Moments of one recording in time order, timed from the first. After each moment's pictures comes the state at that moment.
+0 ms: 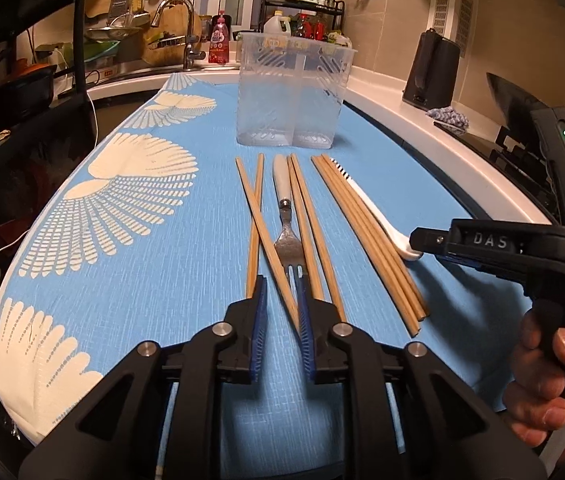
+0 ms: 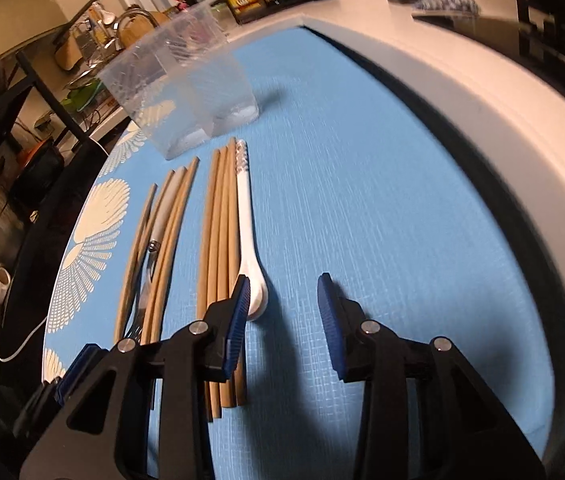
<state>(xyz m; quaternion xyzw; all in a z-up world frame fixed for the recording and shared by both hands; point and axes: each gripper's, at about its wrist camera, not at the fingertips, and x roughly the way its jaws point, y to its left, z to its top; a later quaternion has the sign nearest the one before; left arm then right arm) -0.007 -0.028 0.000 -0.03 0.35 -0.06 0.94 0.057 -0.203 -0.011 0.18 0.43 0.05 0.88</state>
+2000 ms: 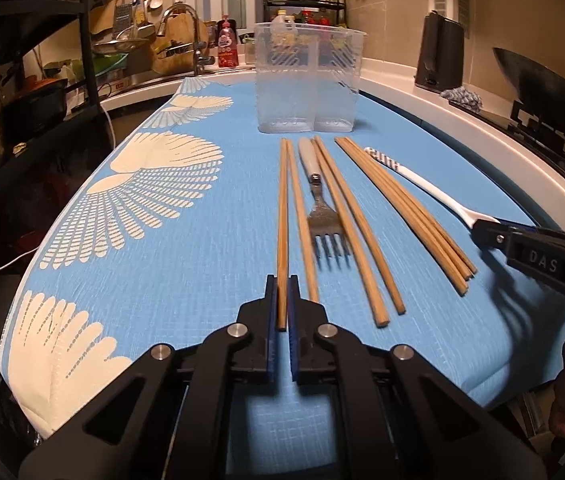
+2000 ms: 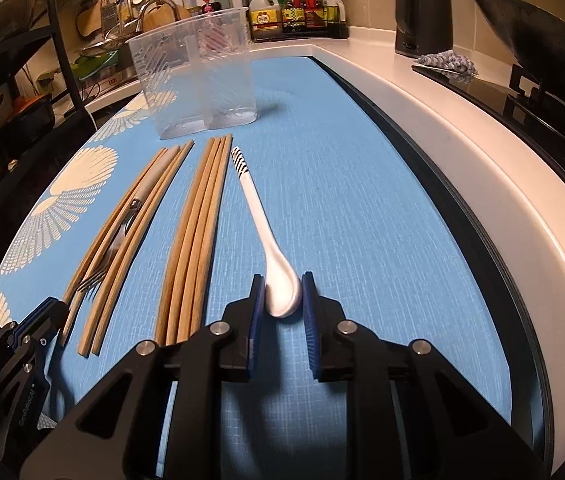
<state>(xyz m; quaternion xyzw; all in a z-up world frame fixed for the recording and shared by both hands) -0.017 -0.014 -0.016 0.01 0.34 -0.03 0.94 0.017 -0.199 -0.012 0.06 0.38 0.02 0.92</state>
